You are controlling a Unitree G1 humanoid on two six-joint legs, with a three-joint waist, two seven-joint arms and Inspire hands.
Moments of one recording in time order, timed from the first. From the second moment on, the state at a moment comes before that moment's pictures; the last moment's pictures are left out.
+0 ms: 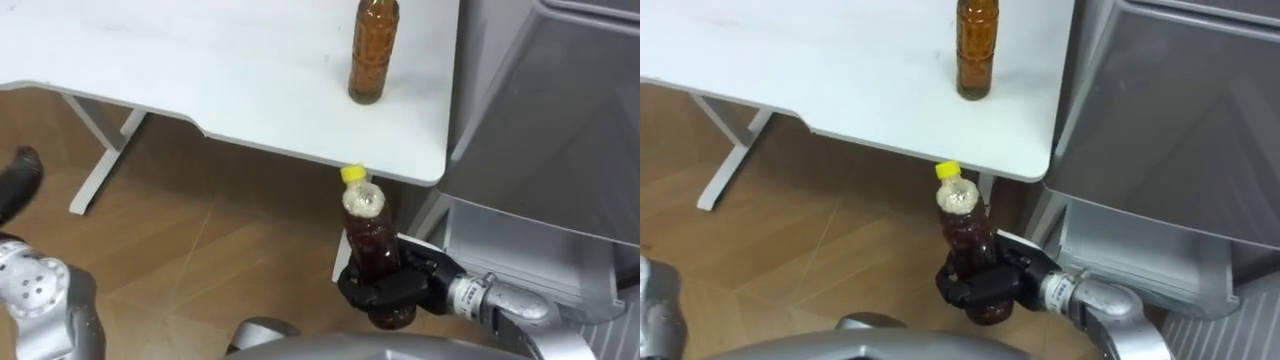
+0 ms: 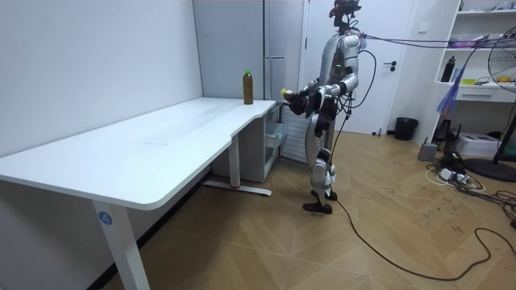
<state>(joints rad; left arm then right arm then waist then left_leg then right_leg) 0.25 0.26 0.27 0.38 -0.39 -0.18 0.62 0.27 -0.35 0.28 0.24 0.20 0.15 0.68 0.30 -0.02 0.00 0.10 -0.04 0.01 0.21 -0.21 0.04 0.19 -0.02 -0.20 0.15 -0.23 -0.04</state>
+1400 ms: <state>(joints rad) 0.20 0.22 -0.16 1.09 -0.01 0.18 -0.03 0.20 -0.28 0.21 0.51 0.68 0.20 0.27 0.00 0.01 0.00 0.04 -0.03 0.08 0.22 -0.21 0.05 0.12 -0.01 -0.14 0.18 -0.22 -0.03</state>
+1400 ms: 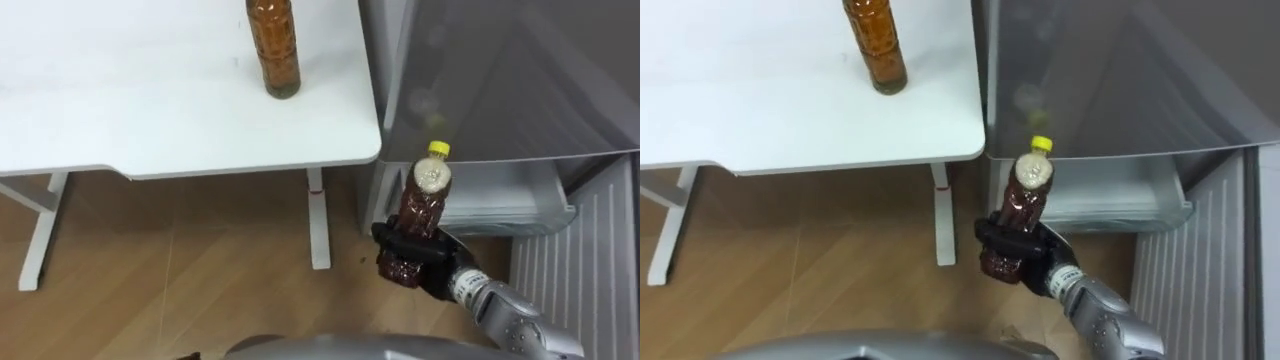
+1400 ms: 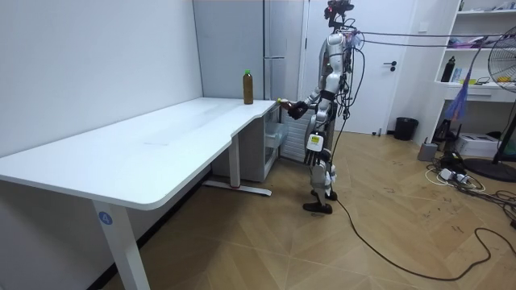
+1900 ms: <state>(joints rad) 0.21 0.22 -0.16 1.09 -0.01 0.17 -0.03 0.20 -0.26 0.20 0.54 0.93 0.17 0.13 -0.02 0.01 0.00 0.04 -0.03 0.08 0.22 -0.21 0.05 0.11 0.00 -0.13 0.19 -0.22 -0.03</state>
